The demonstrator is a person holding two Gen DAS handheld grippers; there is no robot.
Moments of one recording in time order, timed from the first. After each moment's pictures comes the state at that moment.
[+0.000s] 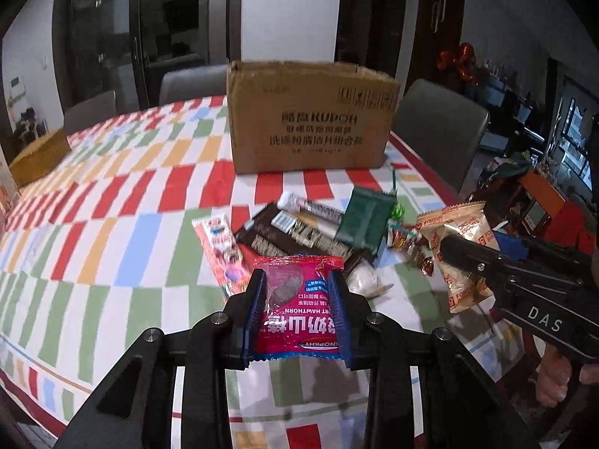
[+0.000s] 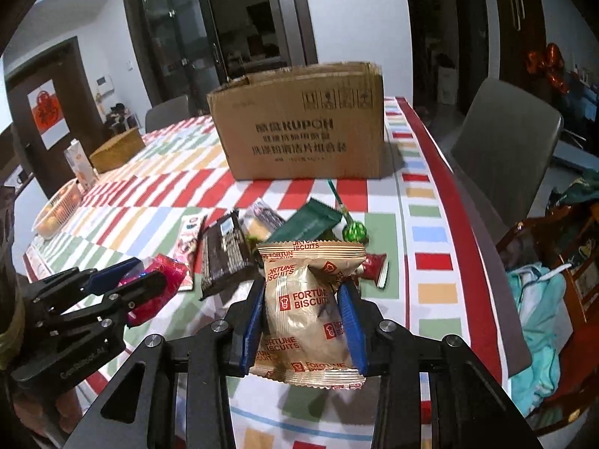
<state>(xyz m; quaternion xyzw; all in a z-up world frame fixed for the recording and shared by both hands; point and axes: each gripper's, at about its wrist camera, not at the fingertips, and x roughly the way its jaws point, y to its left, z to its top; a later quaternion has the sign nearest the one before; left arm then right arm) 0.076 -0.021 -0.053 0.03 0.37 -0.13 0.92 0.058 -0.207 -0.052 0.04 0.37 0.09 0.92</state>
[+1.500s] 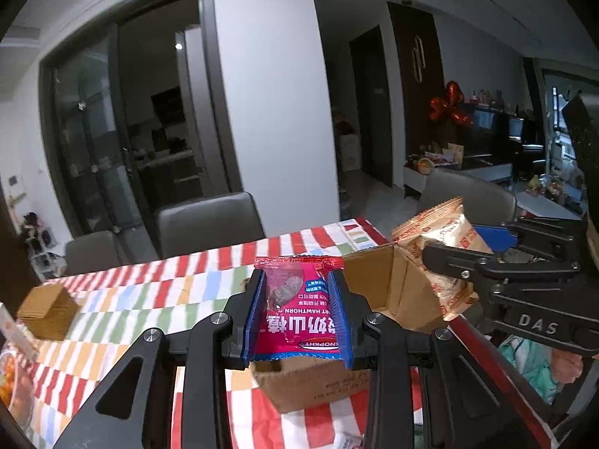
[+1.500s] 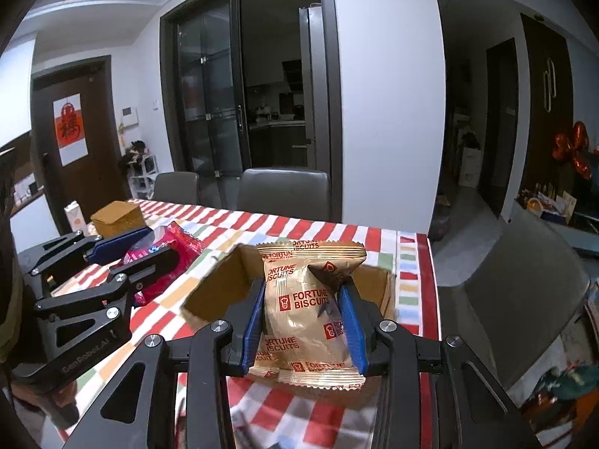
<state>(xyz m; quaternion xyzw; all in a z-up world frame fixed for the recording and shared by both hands) 0.273 -0.048 0.093 0.09 0.23 -0.14 0.96 0.247 -0.212 0.097 -0.01 0.25 0.13 0.96</state>
